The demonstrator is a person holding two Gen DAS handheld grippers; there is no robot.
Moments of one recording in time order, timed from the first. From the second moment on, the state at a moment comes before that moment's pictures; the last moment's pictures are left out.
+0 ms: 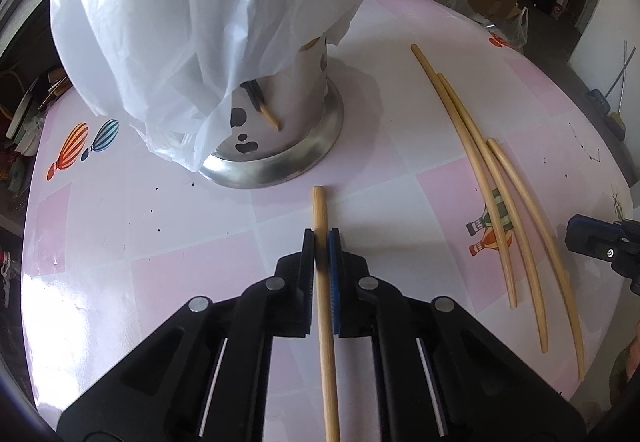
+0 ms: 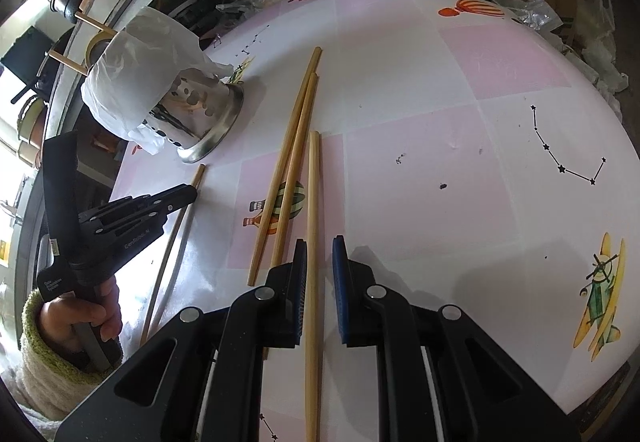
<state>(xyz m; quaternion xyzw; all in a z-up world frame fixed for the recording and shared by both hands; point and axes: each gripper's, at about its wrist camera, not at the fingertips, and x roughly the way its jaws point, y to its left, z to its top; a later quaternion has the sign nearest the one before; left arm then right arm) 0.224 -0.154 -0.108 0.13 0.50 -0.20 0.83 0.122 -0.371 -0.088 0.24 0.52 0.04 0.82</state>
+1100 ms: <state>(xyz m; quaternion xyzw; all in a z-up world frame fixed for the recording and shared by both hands) 0.144 -0.002 0.041 -0.10 0.29 -0.25 0.92 0.185 -0.324 -0.093 0.04 0.57 0.03 0.82</state>
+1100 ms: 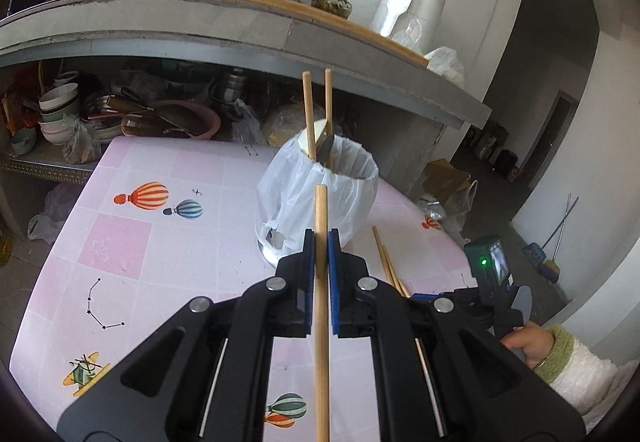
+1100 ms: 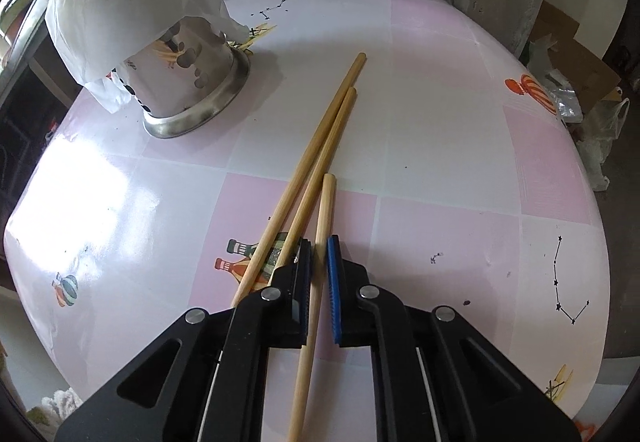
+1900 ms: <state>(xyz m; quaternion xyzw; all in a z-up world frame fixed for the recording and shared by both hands) 0.195 -0.001 0.186 -0.17 0.12 -0.29 0.94 0.136 -0.358 0.074 0.18 0.36 0.10 0.91</state>
